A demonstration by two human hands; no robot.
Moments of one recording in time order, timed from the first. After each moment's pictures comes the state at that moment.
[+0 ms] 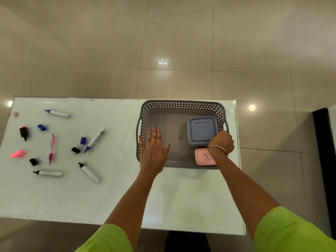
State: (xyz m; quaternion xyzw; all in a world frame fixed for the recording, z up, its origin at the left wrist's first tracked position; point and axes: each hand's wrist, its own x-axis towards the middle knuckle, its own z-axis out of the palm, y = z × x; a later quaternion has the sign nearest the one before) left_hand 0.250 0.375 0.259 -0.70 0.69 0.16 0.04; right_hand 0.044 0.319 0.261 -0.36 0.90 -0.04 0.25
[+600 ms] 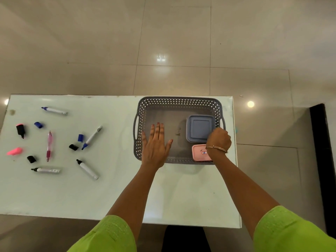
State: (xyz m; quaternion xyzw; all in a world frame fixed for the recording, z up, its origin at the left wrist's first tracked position) left_hand 0.234 0.370 0.263 -0.68 0.71 0.17 0.06; right_hand 0.037 0.329 0.261 -0.45 0.87 -0.03 0.21
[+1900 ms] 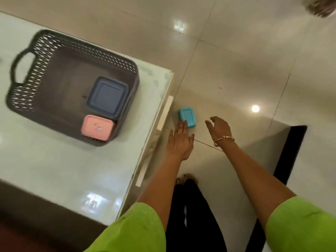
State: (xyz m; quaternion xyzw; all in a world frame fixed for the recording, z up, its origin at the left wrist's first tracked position) left_hand -0.197 0.332 0.106 -0.74 0.54 0.39 -0.01; right_hand -0.329 0.242 0.079 -0.65 0.66 0.06 0.37
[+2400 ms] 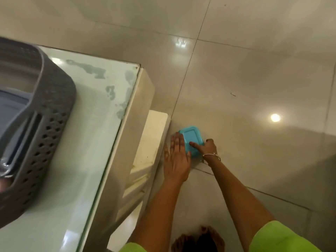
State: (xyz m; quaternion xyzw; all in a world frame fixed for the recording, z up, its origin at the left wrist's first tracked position) left_hand -0.187 0.279 -0.117 -0.78 0.55 0.28 0.02; right_hand -0.285 0.201 -0.178 -0.43 0.72 0.01 0.54
